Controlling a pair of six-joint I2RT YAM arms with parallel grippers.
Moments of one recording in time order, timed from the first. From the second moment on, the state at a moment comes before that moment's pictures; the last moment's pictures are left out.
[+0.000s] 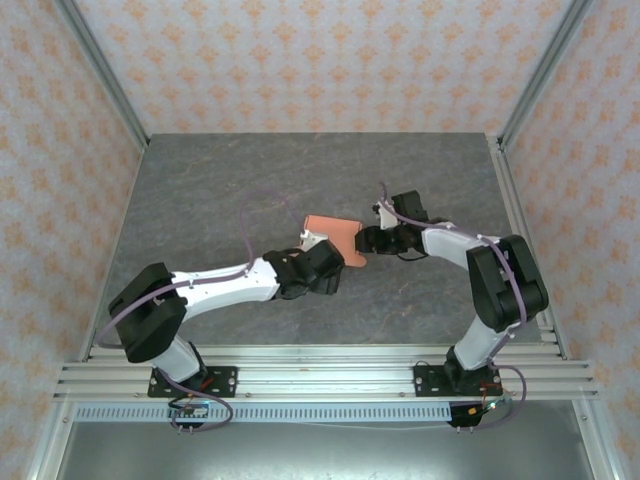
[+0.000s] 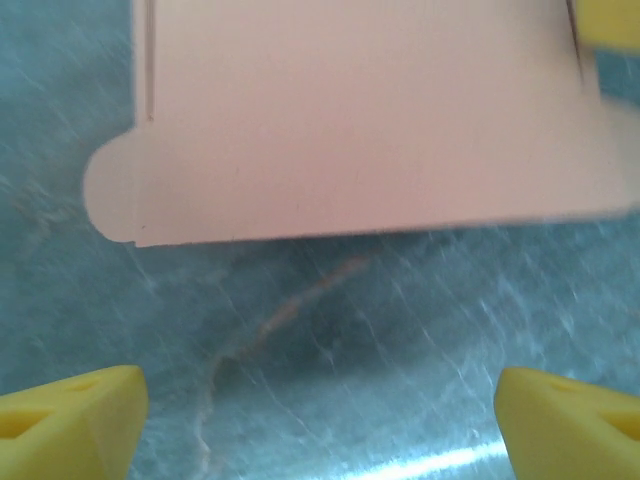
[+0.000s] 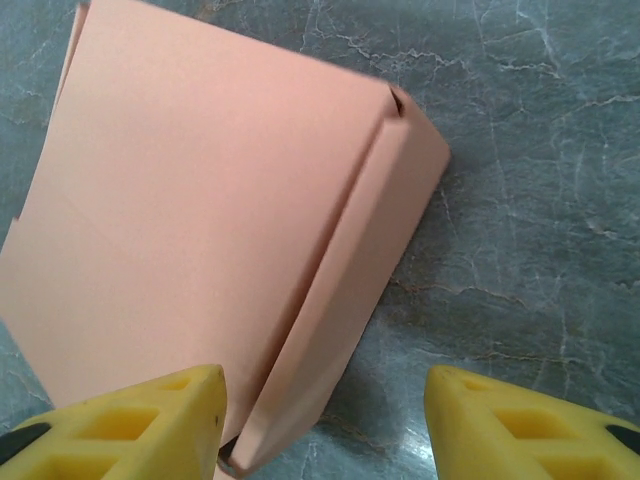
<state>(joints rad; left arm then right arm) -0.92 1.60 1.04 -0.54 -0.40 -0.68 0.33 1.68 0.91 -0.22 -0.49 0.29</state>
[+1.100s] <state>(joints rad) -0.48 1.70 1.03 -0.32 0.08 -0.14 0.62 1.43 0.76 -0.23 -0.06 0.79</state>
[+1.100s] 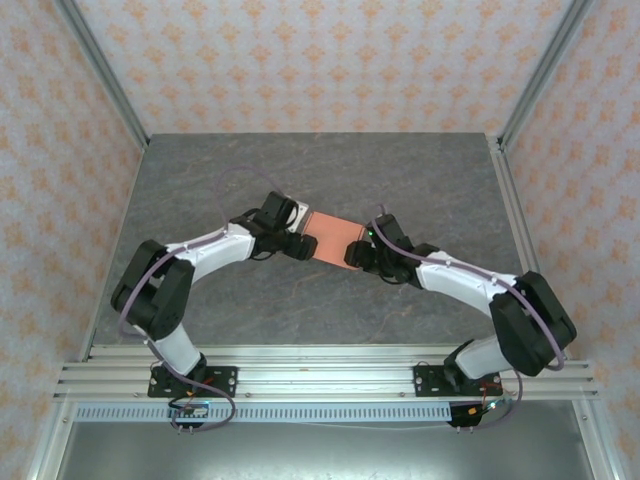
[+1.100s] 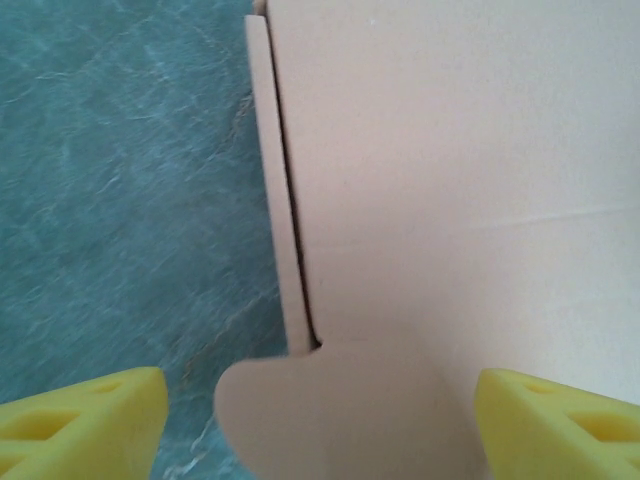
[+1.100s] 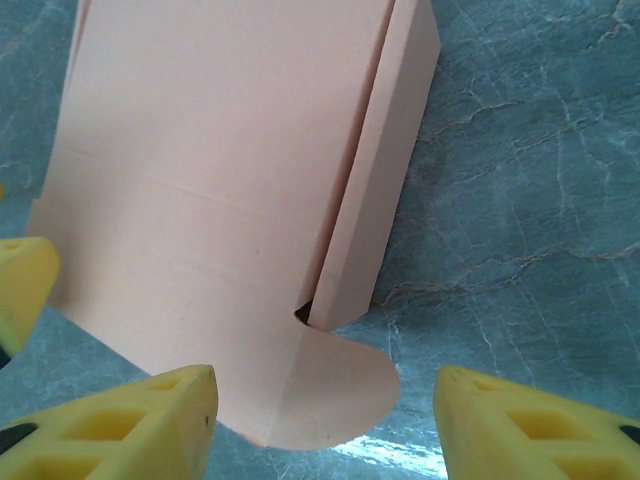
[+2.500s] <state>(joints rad) -0.52 1.79 1.16 -0.50 0.09 -0.20 0.68 1.55 0.83 -0.22 -0.04 0.80</state>
